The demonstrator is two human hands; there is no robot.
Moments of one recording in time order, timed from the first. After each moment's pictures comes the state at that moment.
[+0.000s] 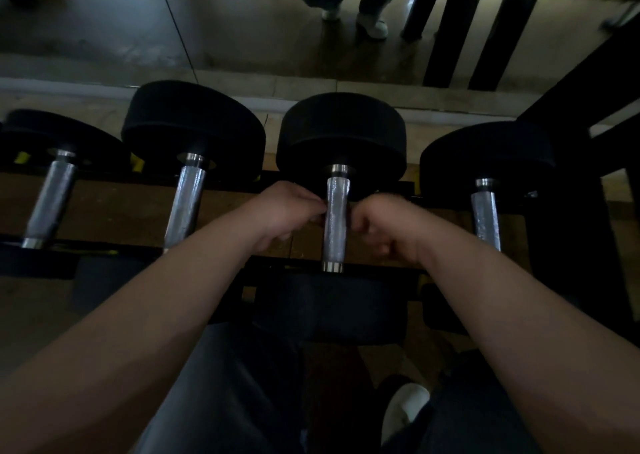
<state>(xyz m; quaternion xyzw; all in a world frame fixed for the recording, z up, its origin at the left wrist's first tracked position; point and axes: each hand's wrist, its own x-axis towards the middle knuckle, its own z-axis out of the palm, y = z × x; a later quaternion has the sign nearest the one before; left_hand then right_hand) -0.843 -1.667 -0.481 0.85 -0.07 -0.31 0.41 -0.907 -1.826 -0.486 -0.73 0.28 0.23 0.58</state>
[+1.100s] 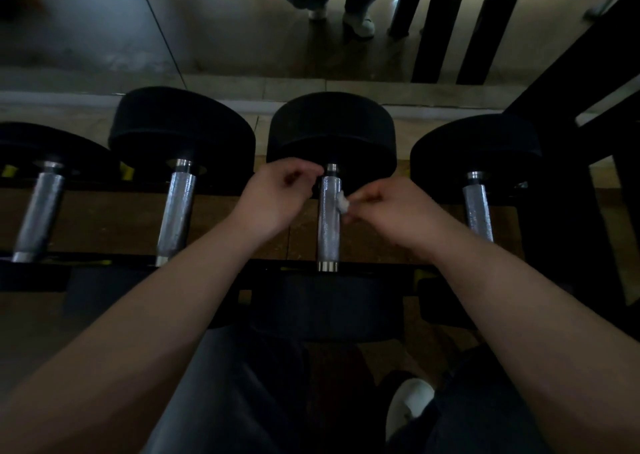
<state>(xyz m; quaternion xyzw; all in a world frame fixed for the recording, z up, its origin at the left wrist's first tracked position) -0.837 -1.667 -0.488 0.84 -0.17 -0.13 0.50 -0.923 -1.838 -0.470 -0.87 0.18 0.08 0.46</state>
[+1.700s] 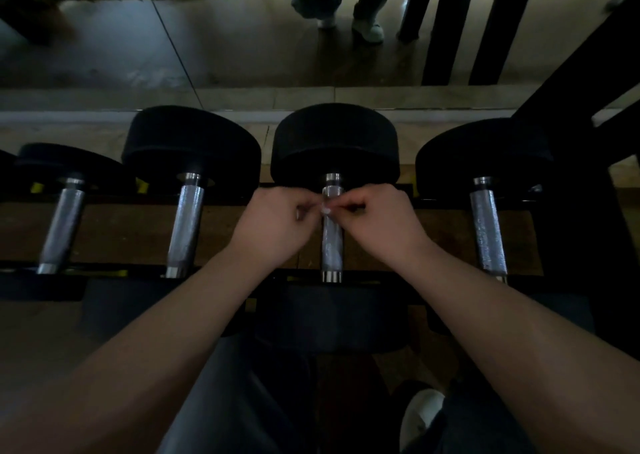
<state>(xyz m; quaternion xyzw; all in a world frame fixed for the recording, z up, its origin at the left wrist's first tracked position) -0.849 -1.657 -0.498 0.89 -0.32 0.04 0.33 -0.913 -1.825 -0.495 -0.89 0.09 -0.04 0.44</state>
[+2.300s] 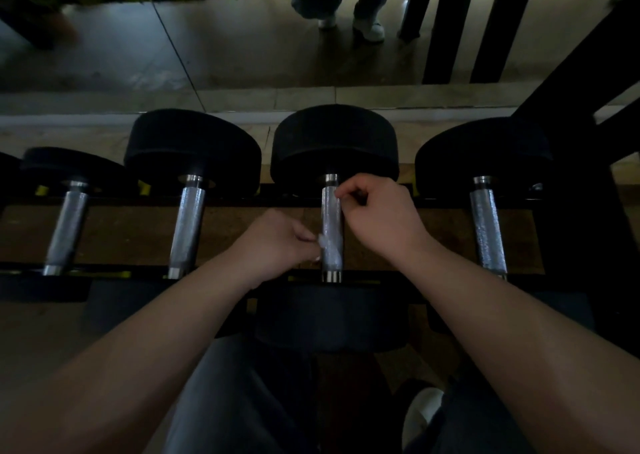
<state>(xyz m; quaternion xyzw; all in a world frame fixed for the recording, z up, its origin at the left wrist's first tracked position) -0.864 -1.652 -0.488 0.90 -0.15 -0.26 0.32 -0.908 -1.824 -0.490 -0.88 0.14 -0.07 0.45</state>
